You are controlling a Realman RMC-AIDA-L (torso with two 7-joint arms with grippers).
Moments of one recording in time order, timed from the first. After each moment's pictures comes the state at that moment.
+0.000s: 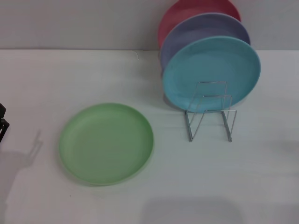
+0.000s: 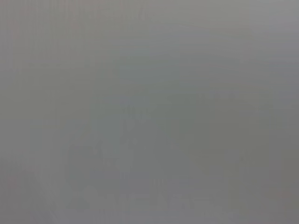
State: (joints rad) left arm -0.09 -2.07 2.03 0.24 -0.40 1.53 -0.13; right arm 0.17 2.09 2.09 0.11 -0.20 1.57 -2.76
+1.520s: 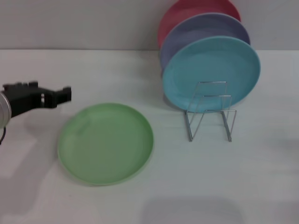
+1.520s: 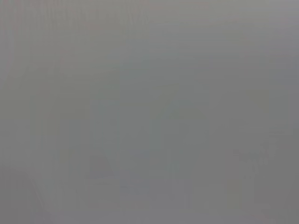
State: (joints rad) left arm -0.02 -2.03 1.71 1.83 -0.41 -0.84 0.07; right arm 0.18 2.09 2.09 0.11 -0.20 1.56 -2.73
